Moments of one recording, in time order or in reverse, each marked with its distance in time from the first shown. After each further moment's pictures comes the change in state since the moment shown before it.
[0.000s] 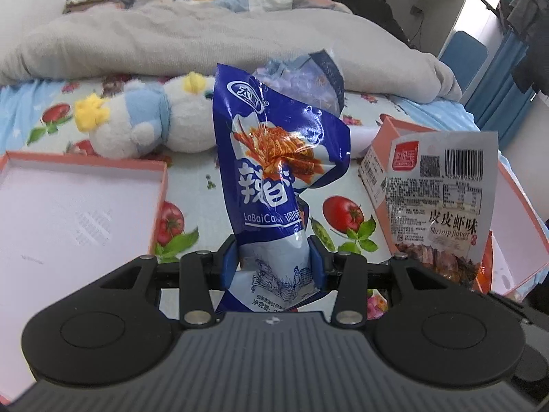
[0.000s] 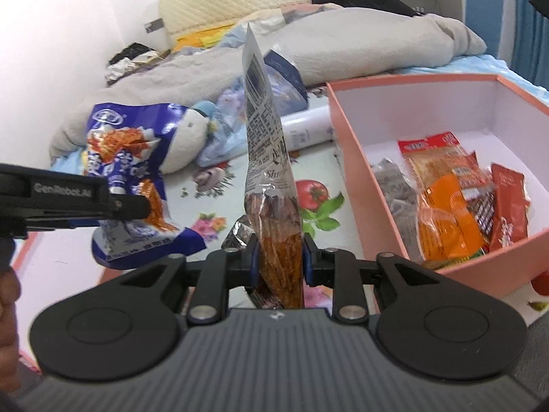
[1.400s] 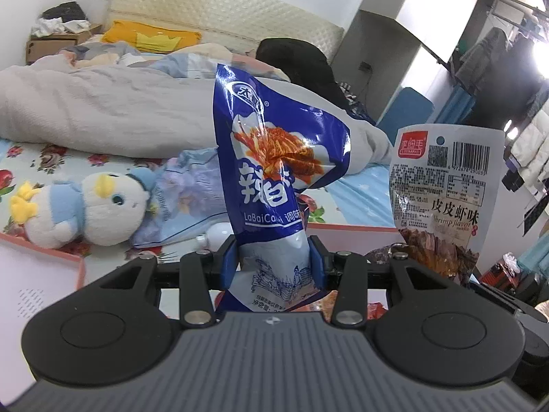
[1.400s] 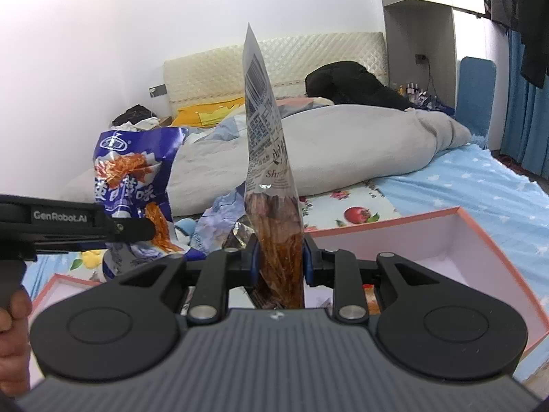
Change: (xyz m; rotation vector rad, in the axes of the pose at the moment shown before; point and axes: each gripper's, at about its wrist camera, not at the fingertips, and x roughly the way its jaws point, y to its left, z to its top) left arm -0.054 -0.095 0.099 -0.030 -0.165 -0.203; right arm -0.071 -0.060 0.110 -0.061 -0.233 -0.036
